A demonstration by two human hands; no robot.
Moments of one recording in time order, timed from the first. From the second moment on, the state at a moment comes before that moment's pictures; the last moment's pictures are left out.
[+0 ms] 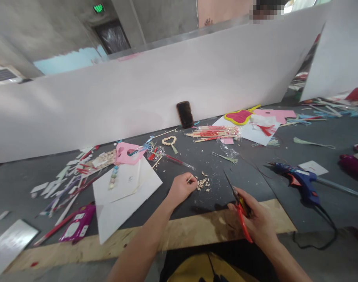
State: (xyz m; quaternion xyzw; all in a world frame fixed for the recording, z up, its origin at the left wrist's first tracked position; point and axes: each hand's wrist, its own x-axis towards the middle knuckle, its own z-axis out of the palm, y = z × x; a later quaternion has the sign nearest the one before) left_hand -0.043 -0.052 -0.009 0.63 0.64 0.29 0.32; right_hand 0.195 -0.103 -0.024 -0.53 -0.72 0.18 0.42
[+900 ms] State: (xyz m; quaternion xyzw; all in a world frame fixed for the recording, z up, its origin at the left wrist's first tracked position) left_hand -0.038 -0.059 0.002 0.40 0.51 0.47 0.59; right_hand 0.191 -0.102 -0.017 -0.48 -0.79 0.15 0.34
